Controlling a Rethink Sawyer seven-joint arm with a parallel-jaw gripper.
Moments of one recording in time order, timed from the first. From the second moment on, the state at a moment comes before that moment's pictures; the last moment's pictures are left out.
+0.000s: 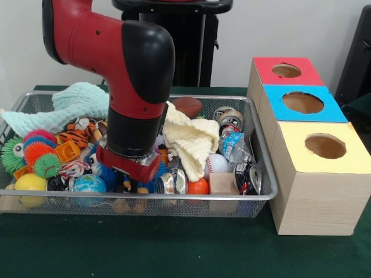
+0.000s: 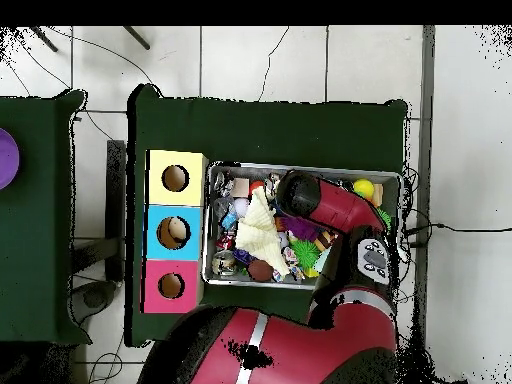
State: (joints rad) arm -0.24 -0.24 -0.20 1.32 0.15 0.34 1.81
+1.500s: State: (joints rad) arm -0.10 -0.77 -0.18 1.64 0.18 0.42 1.81
